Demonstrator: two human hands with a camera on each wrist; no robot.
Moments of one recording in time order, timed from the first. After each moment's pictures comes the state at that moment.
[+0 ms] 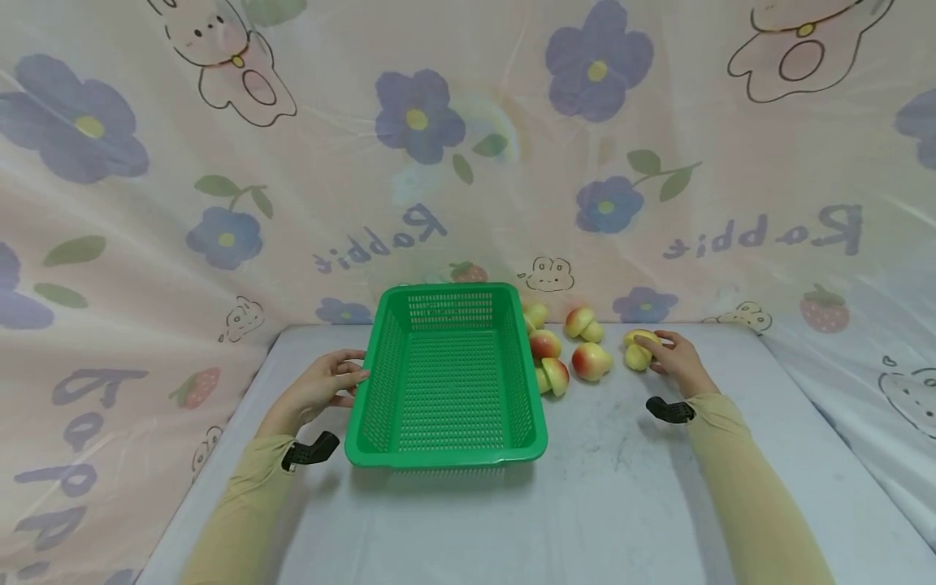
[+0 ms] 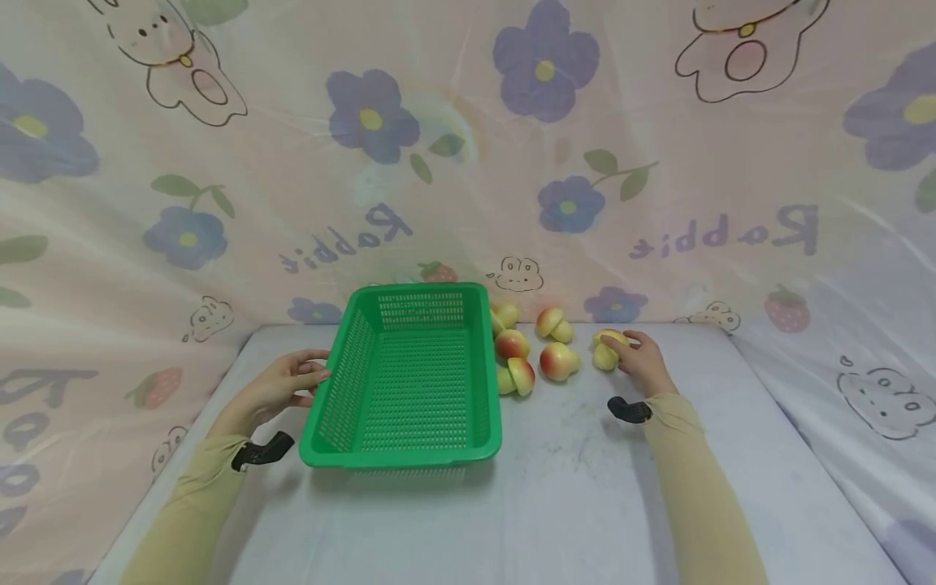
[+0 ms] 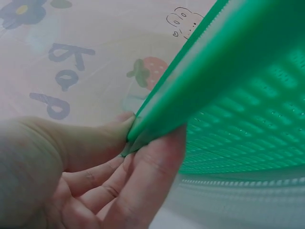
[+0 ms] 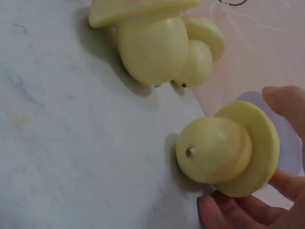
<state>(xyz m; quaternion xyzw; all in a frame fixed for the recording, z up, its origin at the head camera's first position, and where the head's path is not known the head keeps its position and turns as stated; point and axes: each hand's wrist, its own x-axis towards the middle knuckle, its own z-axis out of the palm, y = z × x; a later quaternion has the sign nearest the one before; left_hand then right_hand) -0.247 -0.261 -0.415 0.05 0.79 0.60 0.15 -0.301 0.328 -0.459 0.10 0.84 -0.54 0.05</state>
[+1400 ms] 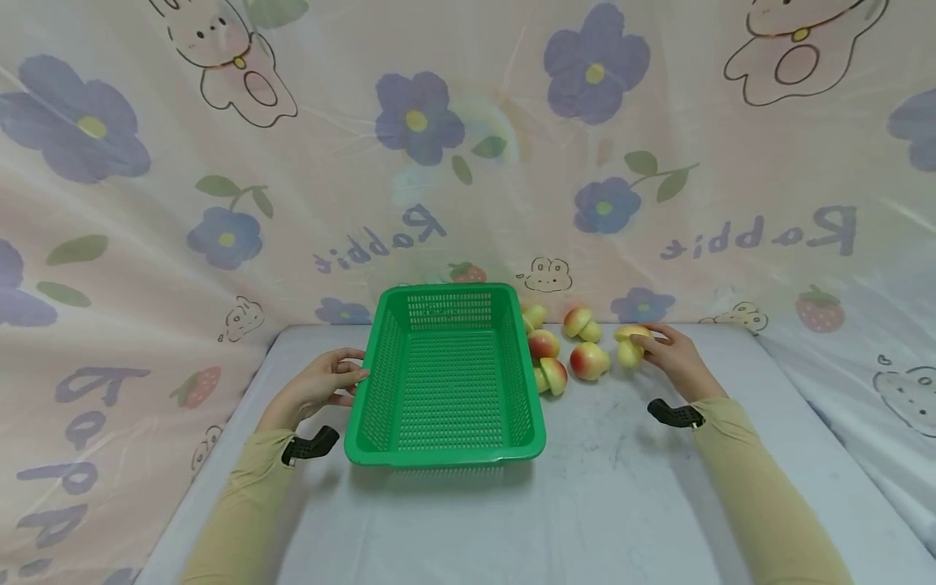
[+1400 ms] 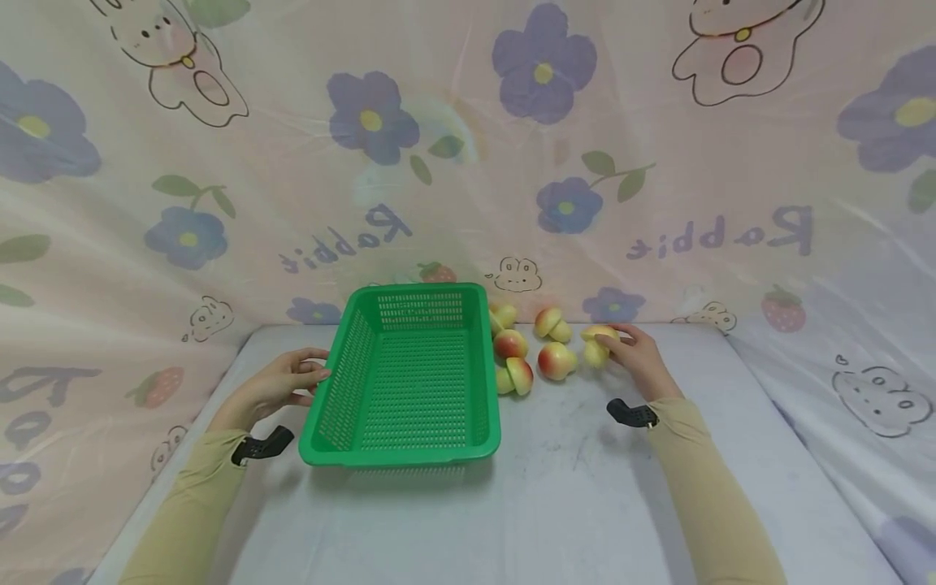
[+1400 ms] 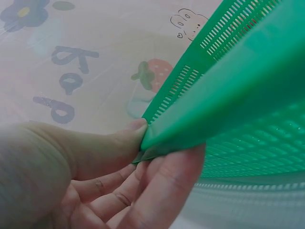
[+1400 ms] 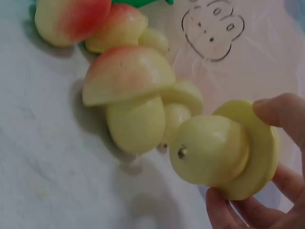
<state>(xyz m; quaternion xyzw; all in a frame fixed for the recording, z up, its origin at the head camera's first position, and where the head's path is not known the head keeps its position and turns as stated) -0.248 -0.259 -0.406 0.05 0.78 0.60 0.18 -0.290 0.322 -0.441 0.03 0.79 -0.62 0.05</state>
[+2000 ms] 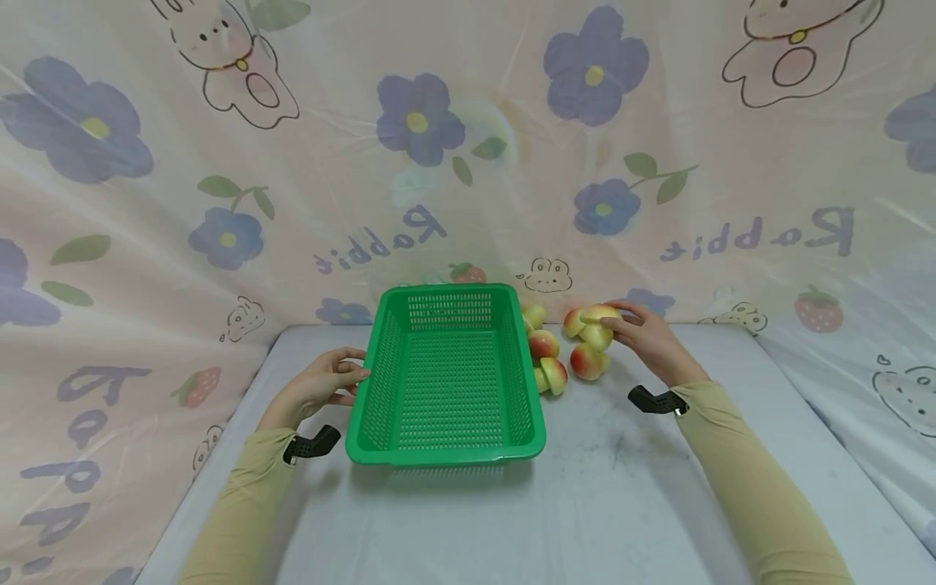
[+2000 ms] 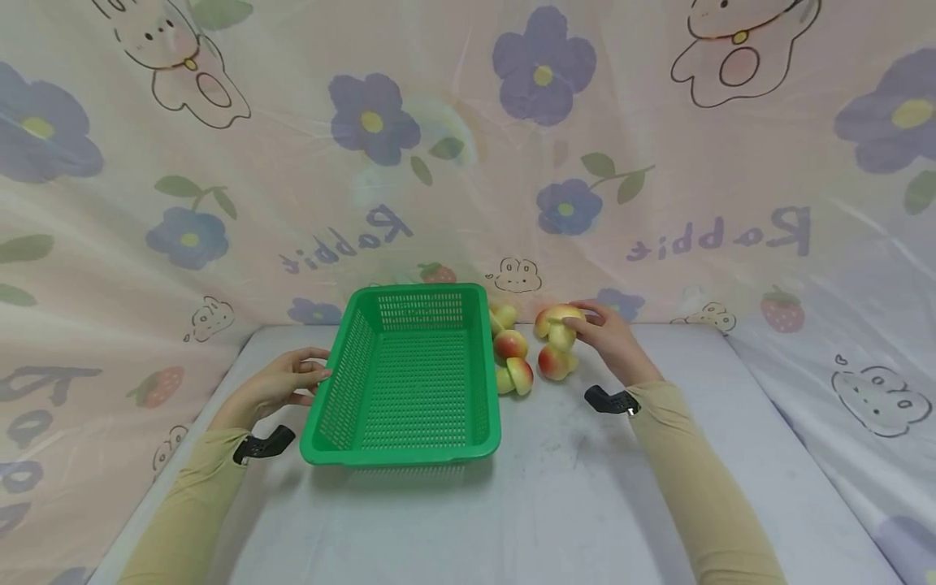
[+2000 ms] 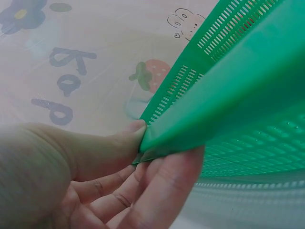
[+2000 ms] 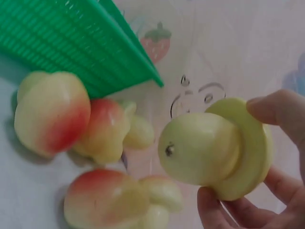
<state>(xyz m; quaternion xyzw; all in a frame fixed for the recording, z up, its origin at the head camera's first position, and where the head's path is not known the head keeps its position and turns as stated) -0.249 -0.260 -0.408 0.04 0.79 0.58 0.18 -0.293 0.272 -0.396 -0.05 0.75 -0.65 0.07</state>
